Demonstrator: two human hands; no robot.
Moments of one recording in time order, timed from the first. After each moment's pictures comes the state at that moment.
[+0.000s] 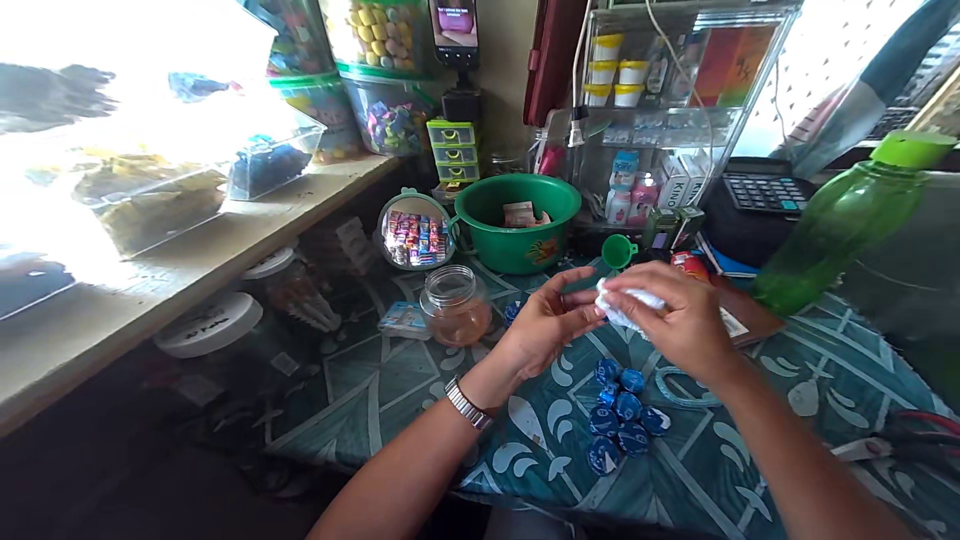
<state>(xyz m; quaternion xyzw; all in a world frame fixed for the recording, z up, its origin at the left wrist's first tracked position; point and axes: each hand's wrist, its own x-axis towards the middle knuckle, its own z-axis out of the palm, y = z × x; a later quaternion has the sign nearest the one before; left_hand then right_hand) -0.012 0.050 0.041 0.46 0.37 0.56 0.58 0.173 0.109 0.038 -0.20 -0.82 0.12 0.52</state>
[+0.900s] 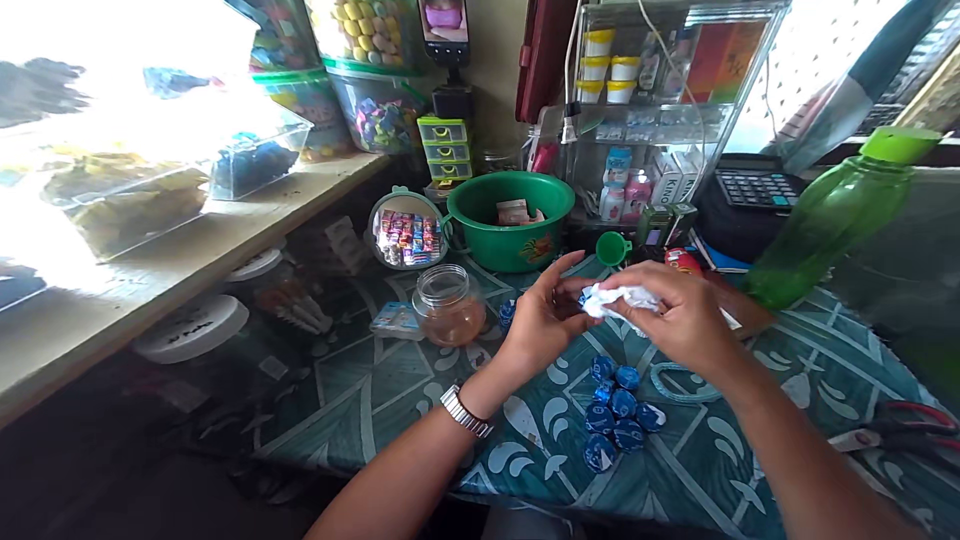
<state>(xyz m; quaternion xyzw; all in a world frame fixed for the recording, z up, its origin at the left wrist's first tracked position) -0.011 0.055 0.031 0.62 0.42 0.55 0.37 0.181 0.107 0.043 -0.20 -0.84 0.14 0.48</state>
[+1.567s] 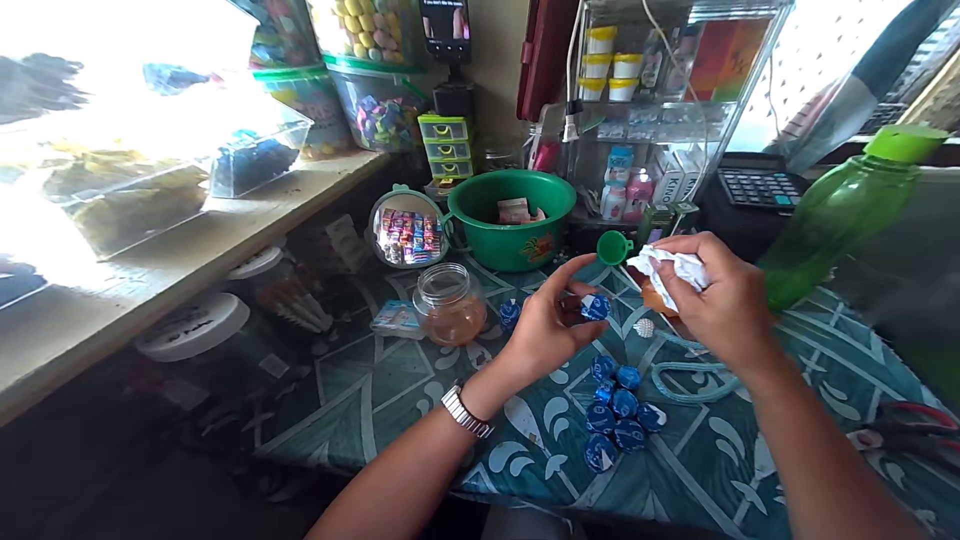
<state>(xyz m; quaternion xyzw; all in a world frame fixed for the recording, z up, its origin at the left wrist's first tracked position) -0.010 0.052 0.031 0.65 0.41 0.52 0.37 0.198 0.113 0.056 -0.29 -0.80 0.02 0.52</state>
